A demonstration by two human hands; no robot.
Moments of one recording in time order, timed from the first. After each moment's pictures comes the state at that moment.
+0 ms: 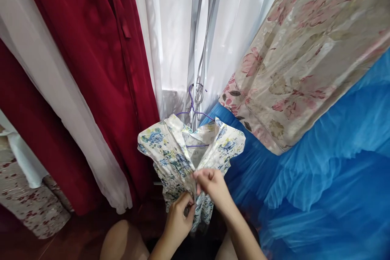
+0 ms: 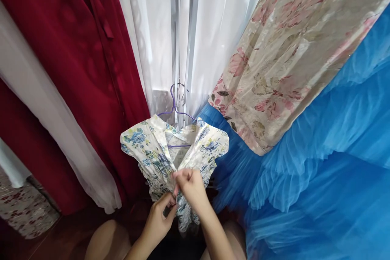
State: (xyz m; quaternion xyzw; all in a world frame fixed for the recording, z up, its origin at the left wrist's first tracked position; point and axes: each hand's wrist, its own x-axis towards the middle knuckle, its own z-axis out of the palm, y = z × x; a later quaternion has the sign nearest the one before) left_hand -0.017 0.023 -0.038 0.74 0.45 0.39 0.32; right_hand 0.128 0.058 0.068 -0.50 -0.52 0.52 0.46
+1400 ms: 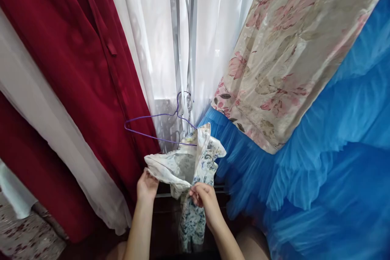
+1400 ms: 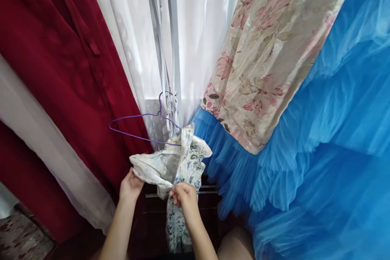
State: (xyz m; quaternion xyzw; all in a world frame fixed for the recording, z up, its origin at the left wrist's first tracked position) left_hand -0.090 0.168 0.000 0.15 0.31 0.73 0.59; right_hand 0.109 0.062 0.003 -0.49 -0.37 0.56 0.56
